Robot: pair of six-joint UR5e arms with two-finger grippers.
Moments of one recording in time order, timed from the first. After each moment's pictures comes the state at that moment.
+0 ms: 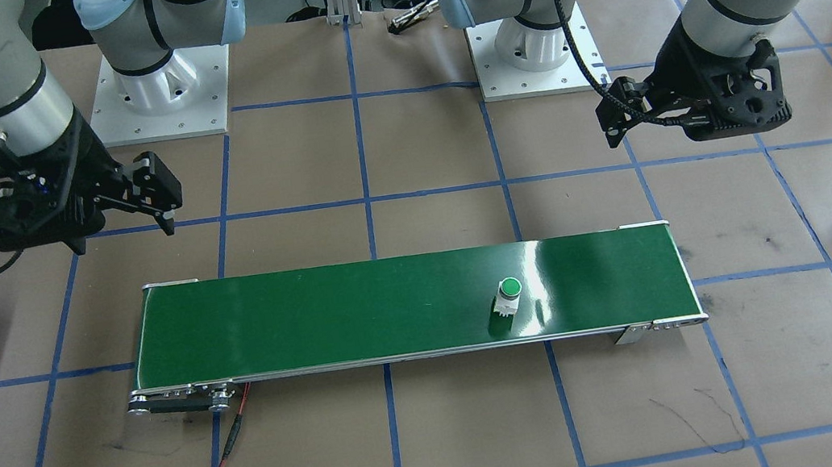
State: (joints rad) left arm -1.39 -1.58 -1.61 -1.64 1.61 0.14; right arm 1.54 -1.51 1.60 -1.69 -1.56 -0.12
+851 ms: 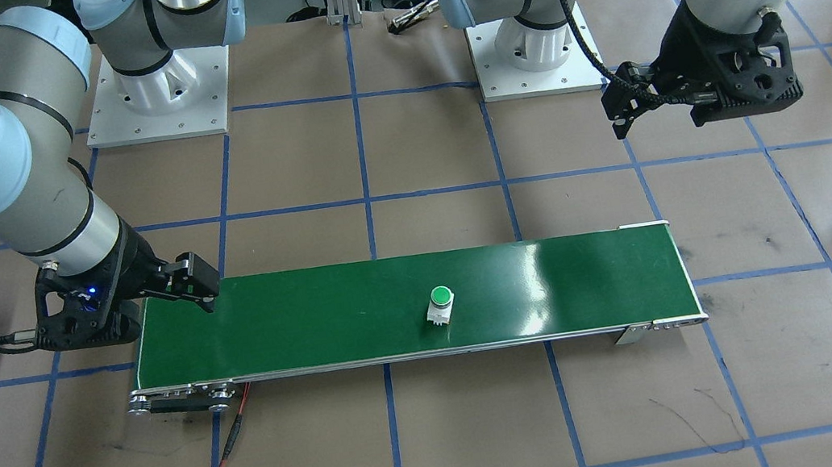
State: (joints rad) left arm -1.39 -1.55 -1.61 -1.62 1.62 0.15; right arm 1.53 -1.36 1.67 -1.88 -1.47 0.03
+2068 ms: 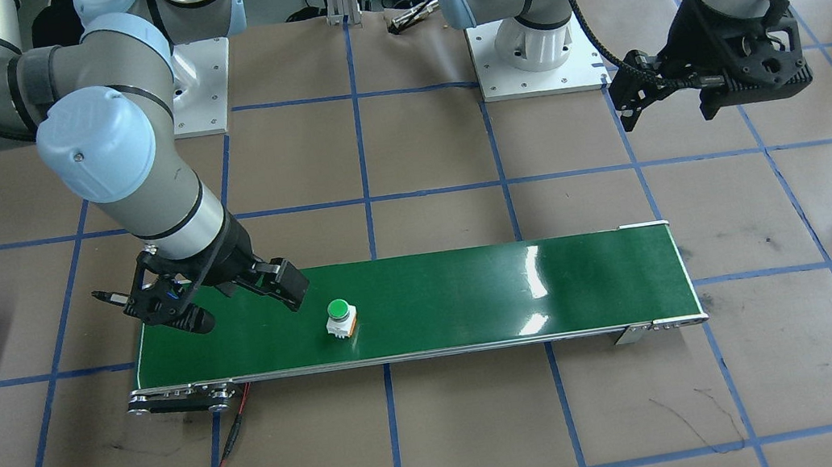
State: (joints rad) left arm -1.38 -1.53 -1.61 -1.60 1.62 0.19; right arm 1.68 -1.32 1.68 -1.98 -1.40 0.56
